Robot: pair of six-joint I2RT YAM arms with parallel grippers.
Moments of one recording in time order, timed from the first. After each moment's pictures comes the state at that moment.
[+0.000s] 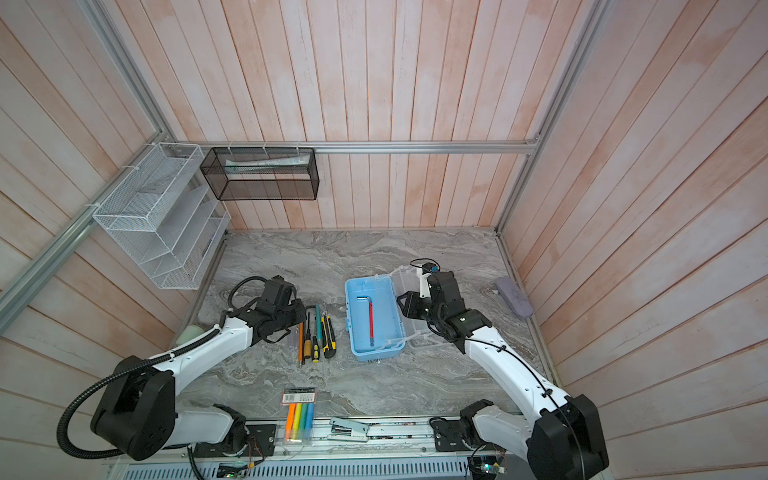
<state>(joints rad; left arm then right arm) -0.41 1.40 0.78 -0.31 -0.08 -0.66 0.44 1.13 0.79 -0.30 -0.23 0.56</state>
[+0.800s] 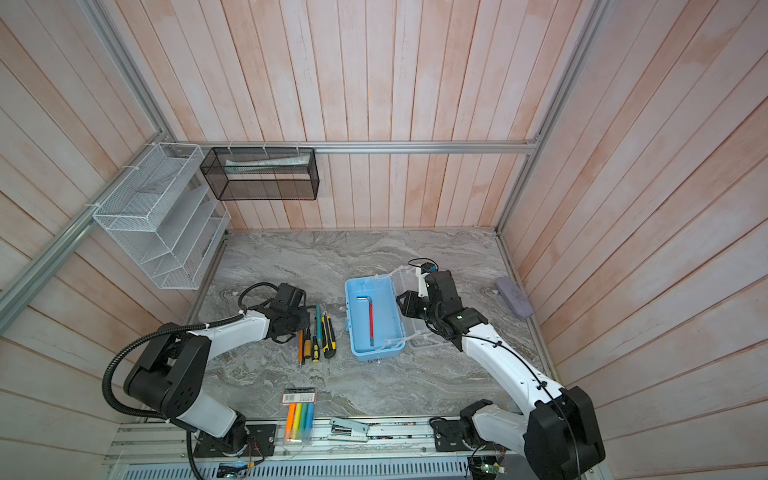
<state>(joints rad) -0.40 1.60 0.78 -0.26 -0.14 -0.63 0.44 1.17 0.78 -0.27 -0.21 0.56</state>
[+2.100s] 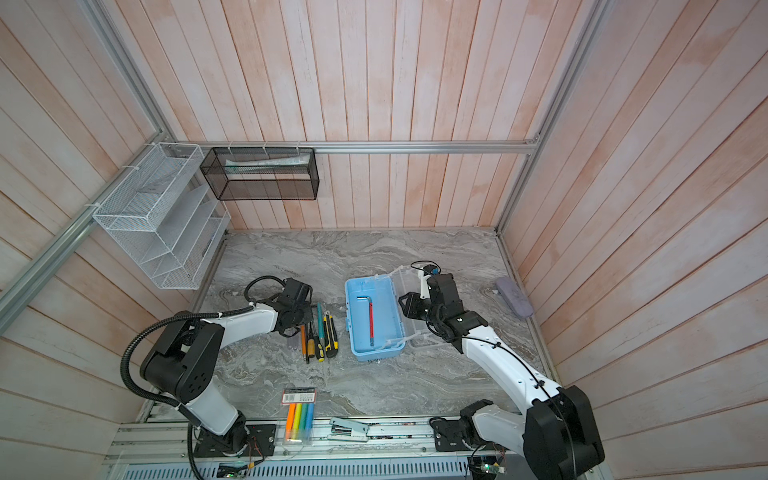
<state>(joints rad) -0.41 1.70 0.86 -0.25 -0.23 -0.59 0.42 1.17 0.73 -0.21 -0.21 0.56</state>
